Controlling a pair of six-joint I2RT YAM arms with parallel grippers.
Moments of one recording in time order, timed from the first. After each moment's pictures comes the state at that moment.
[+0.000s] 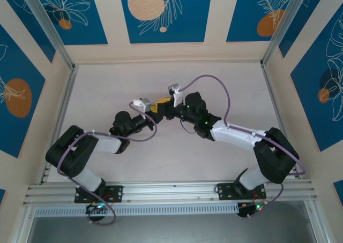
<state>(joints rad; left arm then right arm) -0.55 1.58 0.47 1.16 0.44 -0.30 0.74 1.48 0.86 0.42 -0.23 0.39</state>
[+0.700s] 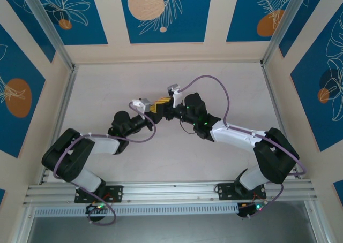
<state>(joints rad) -0.55 1.53 0.46 1.10 0.43 -0.26 0.76 1.48 0.85 0.43 -0.22 0.38</state>
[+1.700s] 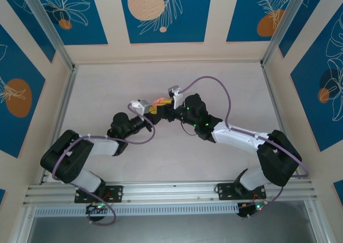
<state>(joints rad) -0.55 1.51 0.43 1.12 0.42 -0.22 0.76 1.44 0.84 0.37 -0.19 0.37</state>
